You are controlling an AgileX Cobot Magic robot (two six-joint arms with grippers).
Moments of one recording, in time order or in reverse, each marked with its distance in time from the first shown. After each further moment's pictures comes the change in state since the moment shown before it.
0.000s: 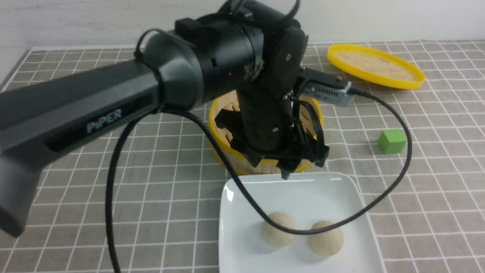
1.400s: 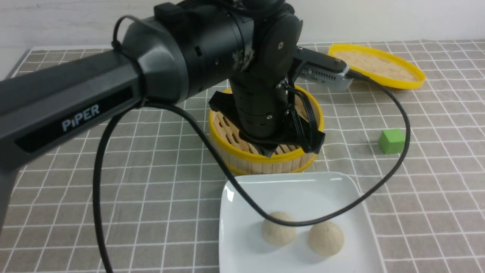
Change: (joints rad) right arm 0.000 0.009 0.229 0.281 -0.424 -0.261; left arm 0.000 -0.022 -0.001 0.057 -0.034 0.000
